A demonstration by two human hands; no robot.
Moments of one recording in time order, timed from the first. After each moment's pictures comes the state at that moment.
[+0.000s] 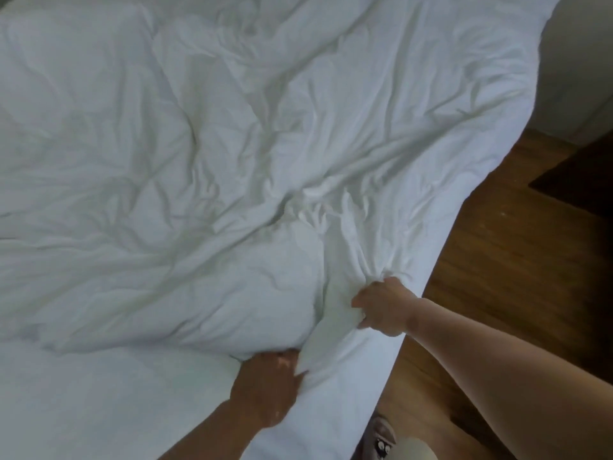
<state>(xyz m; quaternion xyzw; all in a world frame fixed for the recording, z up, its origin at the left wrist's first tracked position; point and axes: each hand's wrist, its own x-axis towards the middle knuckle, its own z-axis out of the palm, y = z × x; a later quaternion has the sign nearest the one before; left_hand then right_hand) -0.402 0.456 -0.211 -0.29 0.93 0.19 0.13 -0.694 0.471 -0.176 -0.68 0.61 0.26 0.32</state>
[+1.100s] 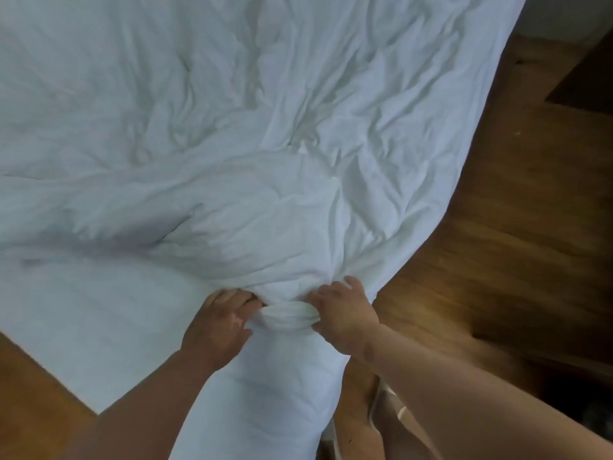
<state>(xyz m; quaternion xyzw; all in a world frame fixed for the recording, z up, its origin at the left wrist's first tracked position) -0.268 0.523 -0.197 -0.28 0.95 0.08 0.13 -0.504 0.654 -0.217 -0.66 0.69 0.01 0.29</state>
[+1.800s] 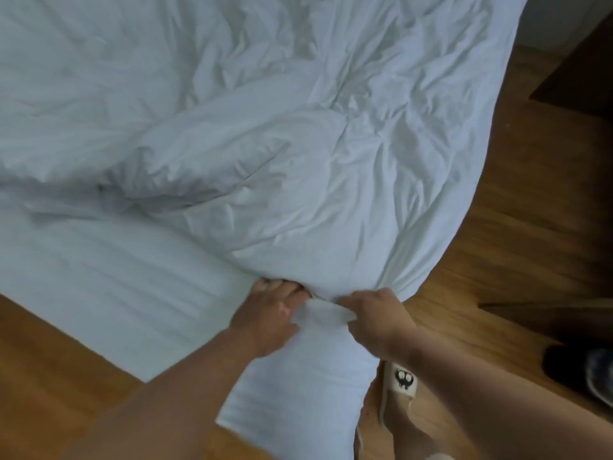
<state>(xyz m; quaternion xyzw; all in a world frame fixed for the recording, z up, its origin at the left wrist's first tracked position) -0.171 0.553 -0.240 -0.18 0.97 0.13 0.05 -0.373 0.702 -0.214 -0.60 0.75 -0.04 0.29</state>
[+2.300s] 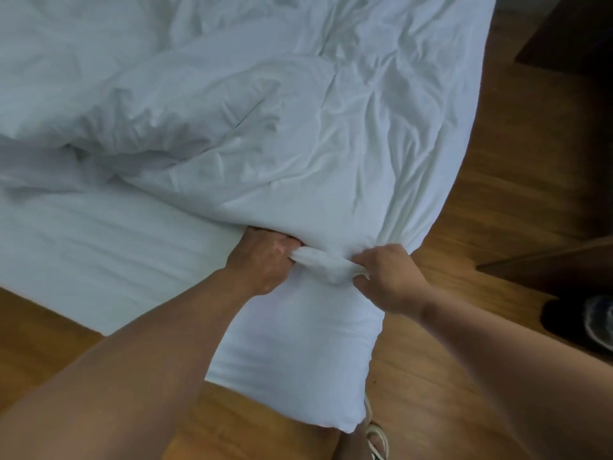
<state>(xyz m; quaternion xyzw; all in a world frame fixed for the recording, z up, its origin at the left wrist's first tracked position) -0.176 0.537 -0.241 -0.16 0.98 0.09 0.01 -0.358 0.728 -0.233 -0.53 0.80 -0.11 0.25</state>
